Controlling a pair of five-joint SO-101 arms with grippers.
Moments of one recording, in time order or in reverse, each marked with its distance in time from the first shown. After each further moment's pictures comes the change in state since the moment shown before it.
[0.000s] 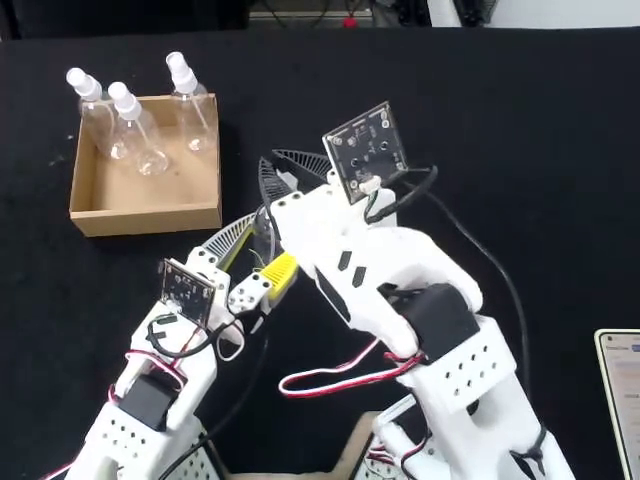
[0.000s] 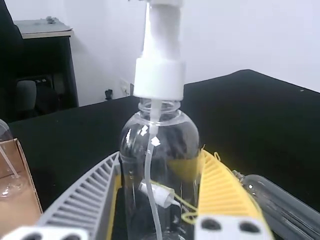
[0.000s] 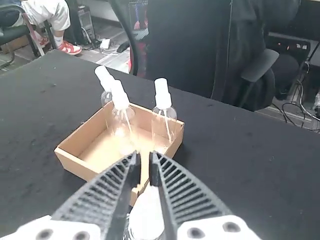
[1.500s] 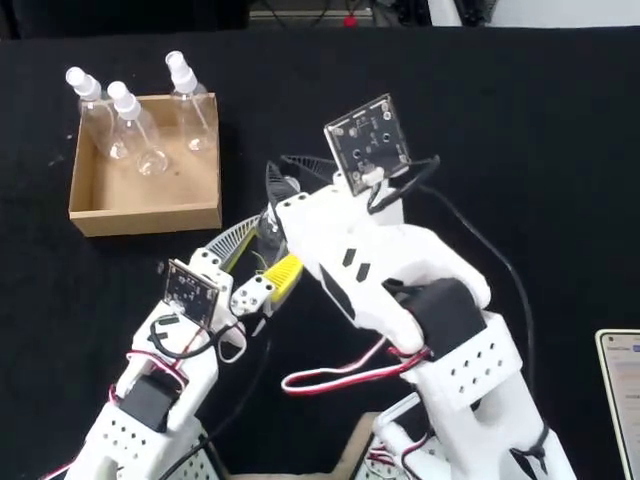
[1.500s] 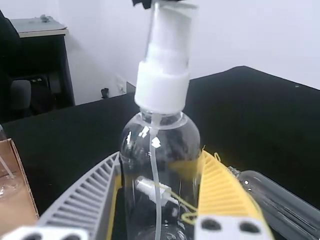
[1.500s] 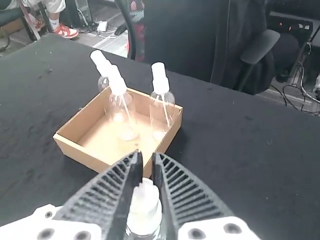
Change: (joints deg) left arm 0.4 0.1 0.0 0.4 0.0; right arm 0.7 2.0 -3.9 7.6 0.0
